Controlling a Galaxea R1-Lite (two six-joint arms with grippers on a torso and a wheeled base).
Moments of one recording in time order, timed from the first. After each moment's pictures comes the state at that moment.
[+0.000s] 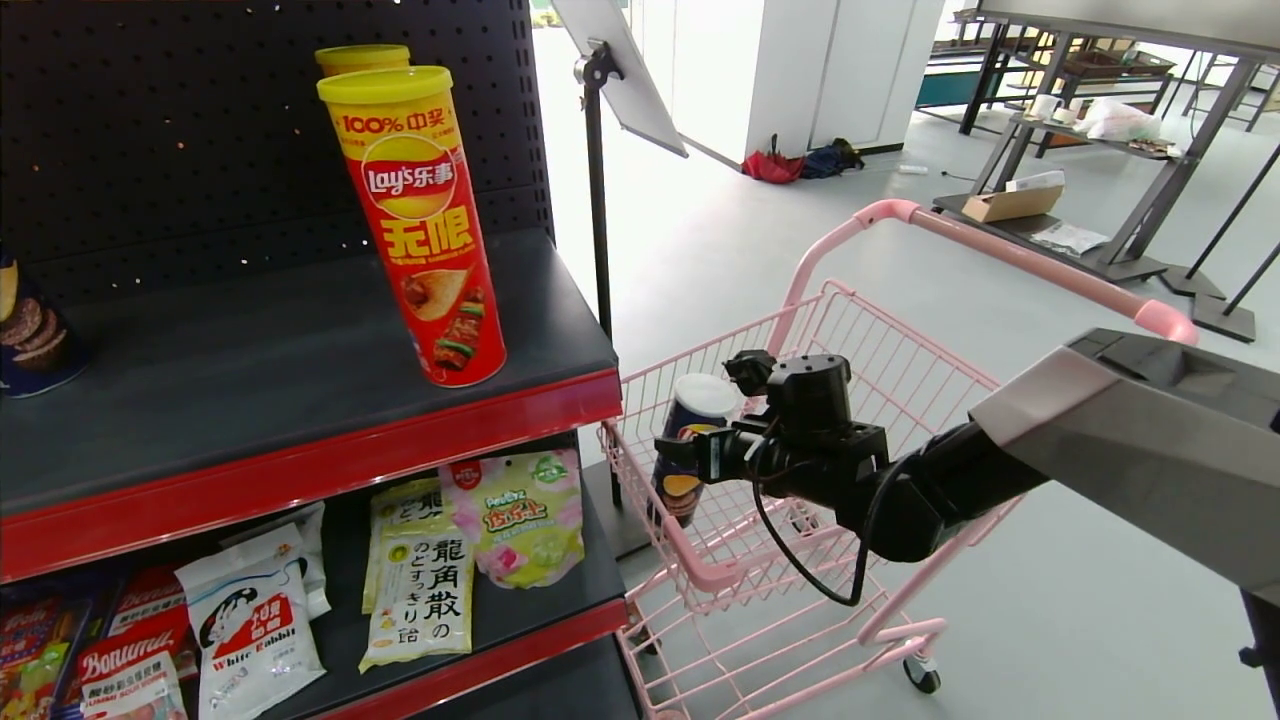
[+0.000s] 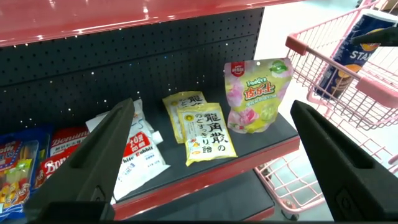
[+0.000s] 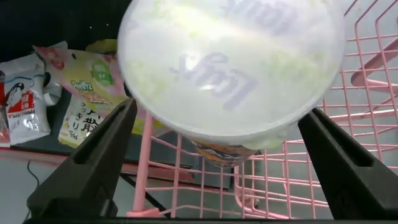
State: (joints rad) left arm 0.00 0.00 0.00 0.00 -0.02 0.01; right arm 0.53 2.27 -1.11 -0.75 0.07 0.21
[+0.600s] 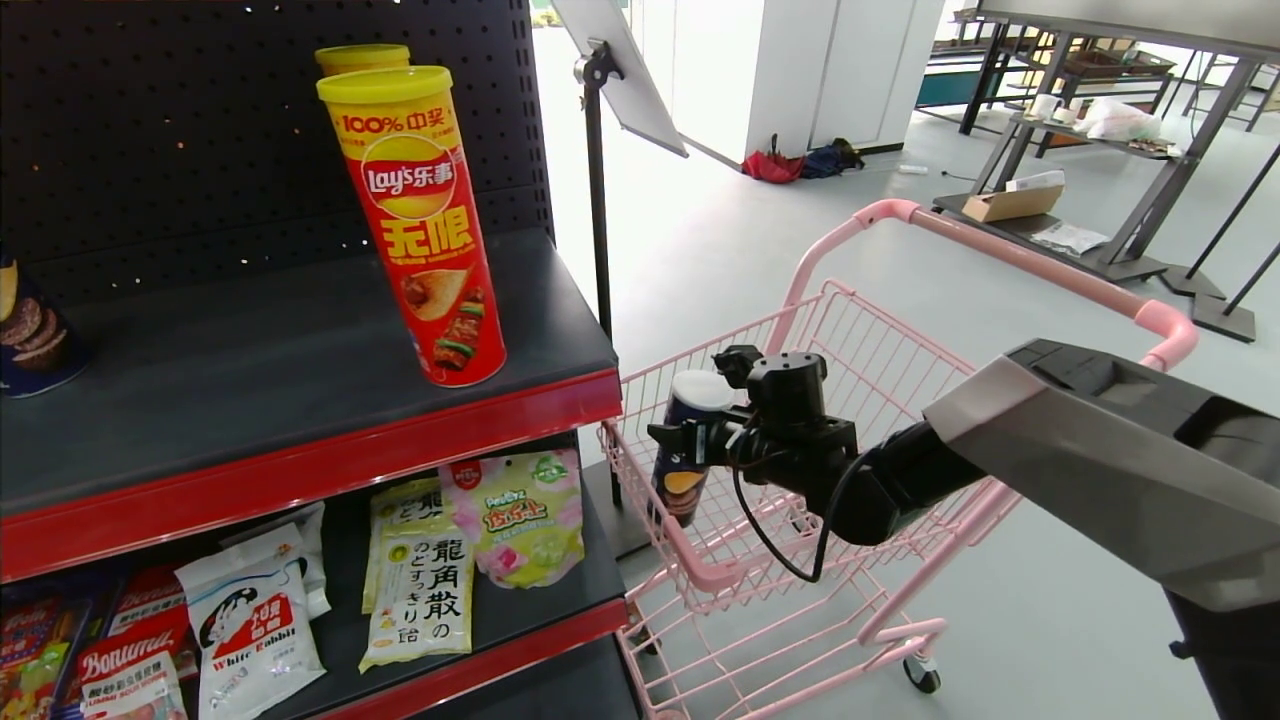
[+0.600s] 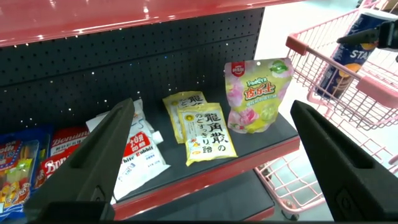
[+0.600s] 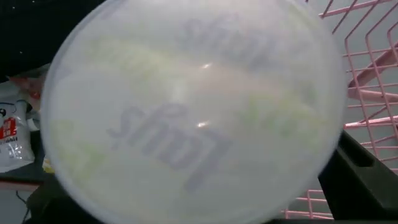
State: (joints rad) left arm 0.00 0.00 0.00 0.00 -0.02 0.01; right arm 0.52 2.37 -1.25 -0.75 0.03 0.23
